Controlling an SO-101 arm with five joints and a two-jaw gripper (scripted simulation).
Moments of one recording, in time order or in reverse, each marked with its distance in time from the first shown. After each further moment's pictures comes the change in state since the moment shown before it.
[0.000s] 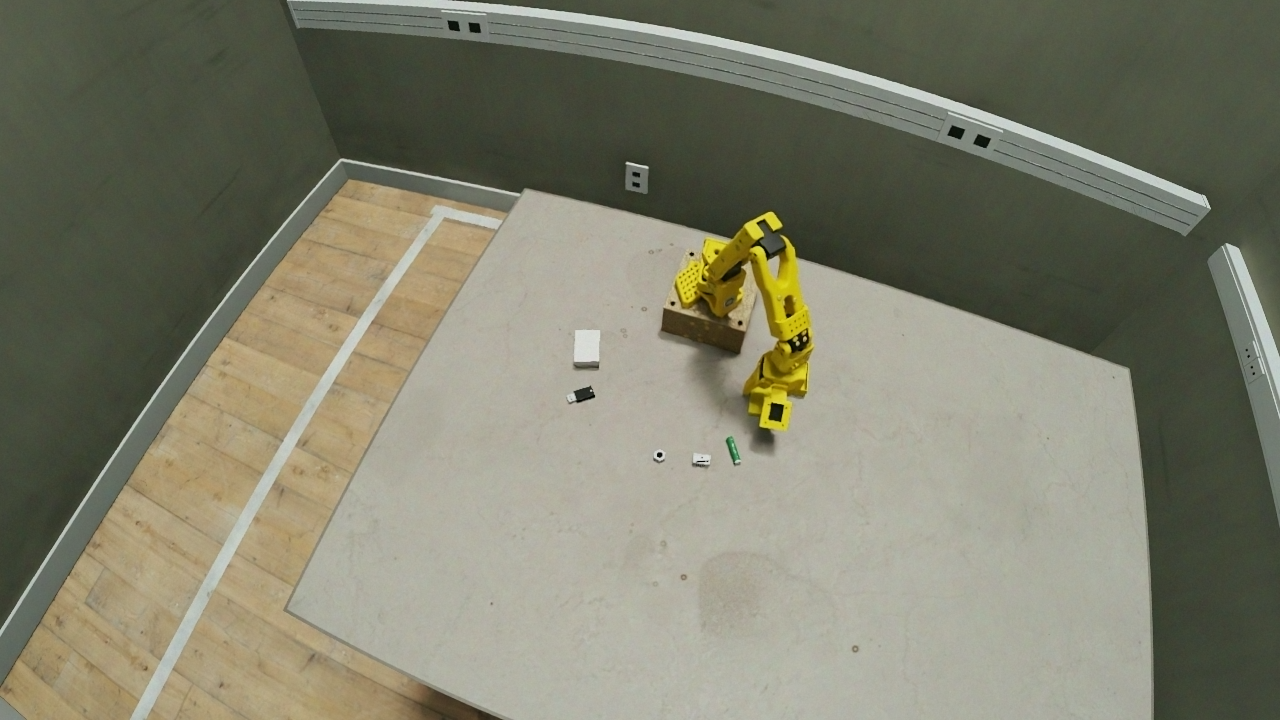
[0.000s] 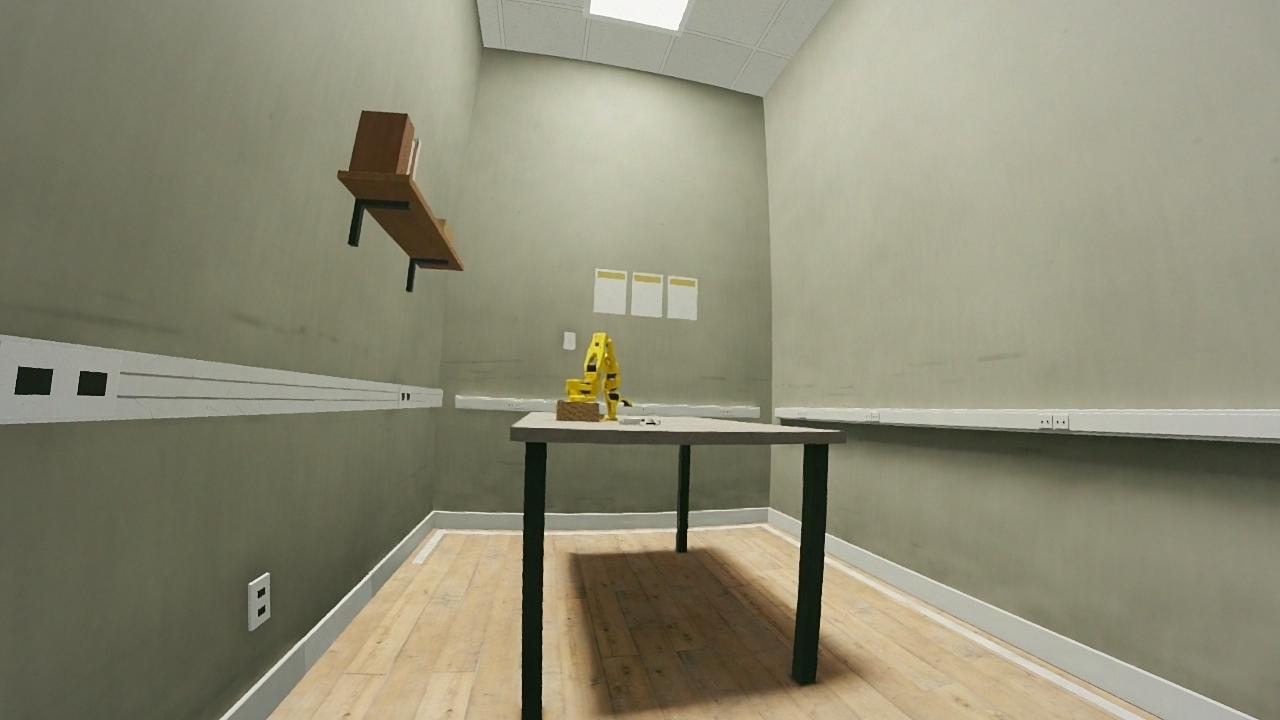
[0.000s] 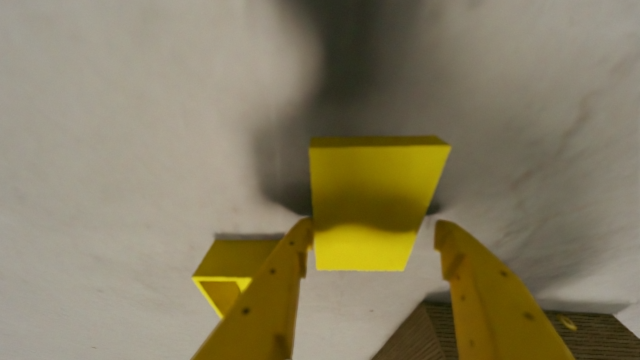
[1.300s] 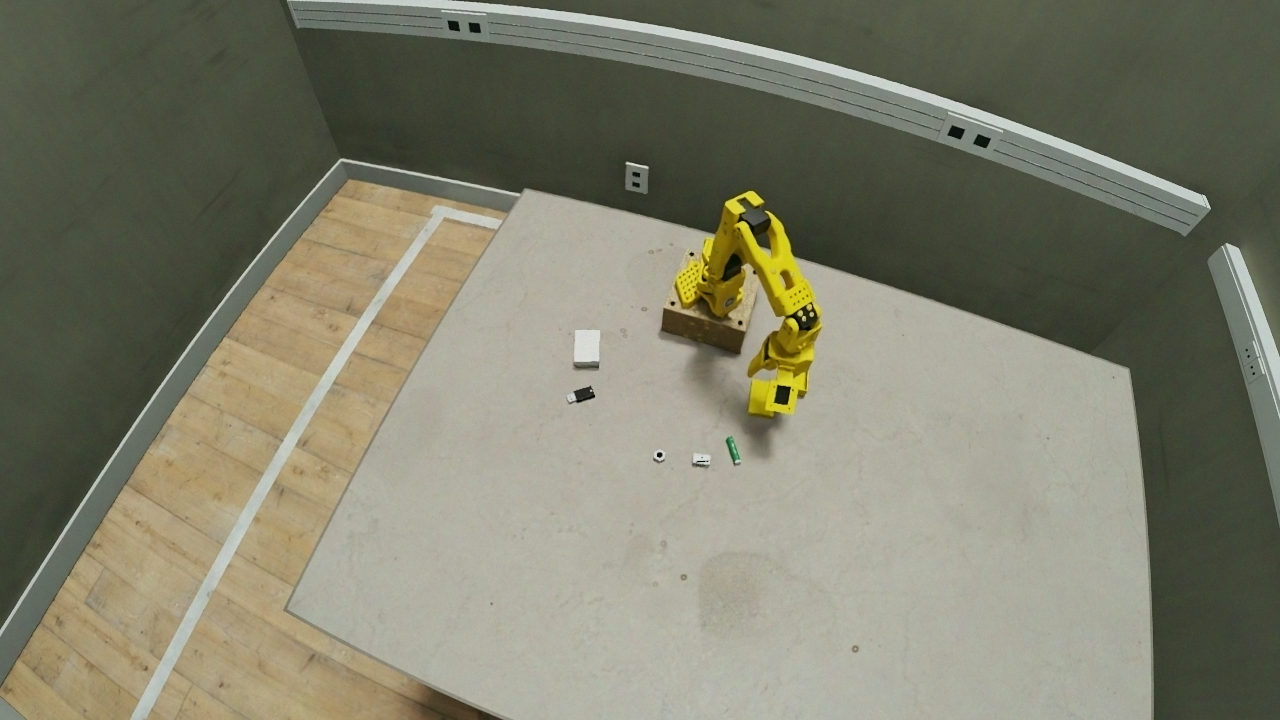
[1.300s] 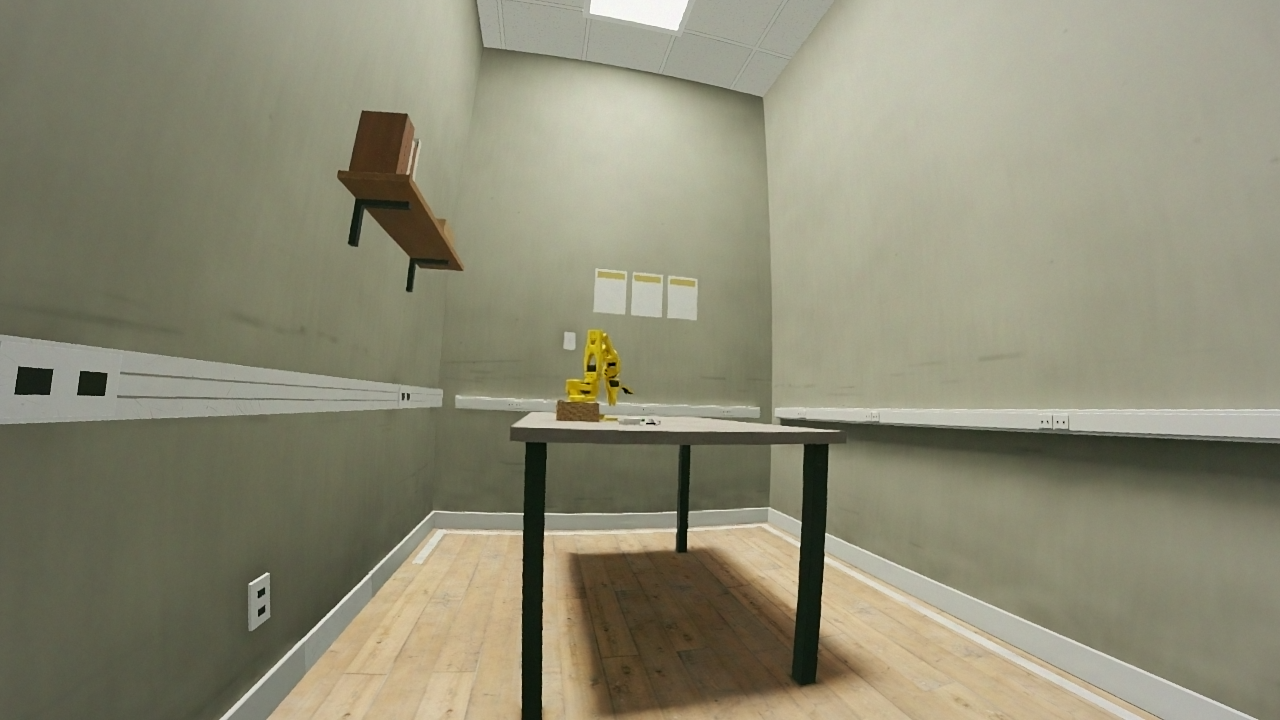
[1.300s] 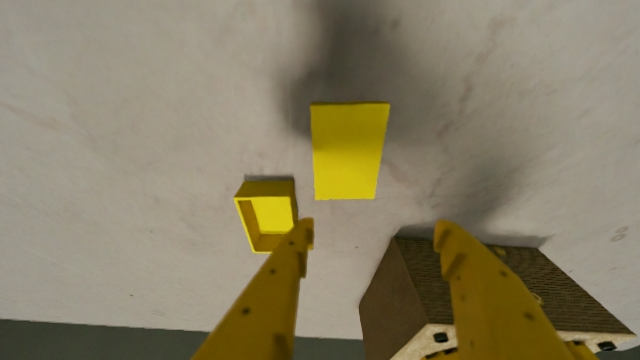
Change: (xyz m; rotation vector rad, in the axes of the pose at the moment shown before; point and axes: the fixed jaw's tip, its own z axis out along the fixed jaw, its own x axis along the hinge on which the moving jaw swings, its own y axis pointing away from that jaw) arm 0.002 -0.003 -0.048 0.010 0.009 0.000
